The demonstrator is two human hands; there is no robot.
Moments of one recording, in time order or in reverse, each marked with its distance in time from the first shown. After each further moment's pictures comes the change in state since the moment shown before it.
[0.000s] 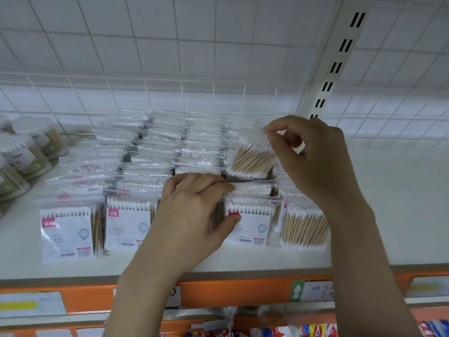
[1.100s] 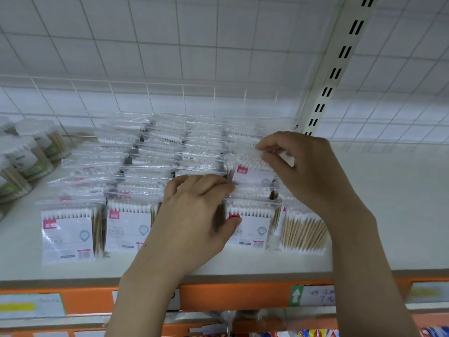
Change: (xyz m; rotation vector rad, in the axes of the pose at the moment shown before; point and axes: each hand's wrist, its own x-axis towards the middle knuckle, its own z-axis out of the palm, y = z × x) left_hand 0.003 0.002 0.000 0.049 -0.005 0.000; right_hand -0.002 0.010 0.004 0.027 -0.167 -0.041
